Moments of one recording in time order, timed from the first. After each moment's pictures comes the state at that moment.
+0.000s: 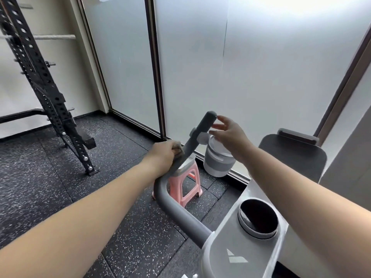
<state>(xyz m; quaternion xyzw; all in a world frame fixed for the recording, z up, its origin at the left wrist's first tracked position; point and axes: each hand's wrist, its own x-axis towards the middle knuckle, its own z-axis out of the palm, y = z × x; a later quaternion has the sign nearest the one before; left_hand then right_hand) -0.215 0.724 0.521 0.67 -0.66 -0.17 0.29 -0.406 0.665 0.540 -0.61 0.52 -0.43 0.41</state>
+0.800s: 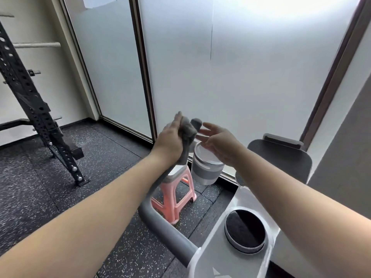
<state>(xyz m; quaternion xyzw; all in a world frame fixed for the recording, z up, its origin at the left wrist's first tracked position) -0.264 0.673 0.547 0.61 -0.69 -0.10 0.37 -0.417 0.656 0.546 -0.52 0.42 -0.46 0.58</state>
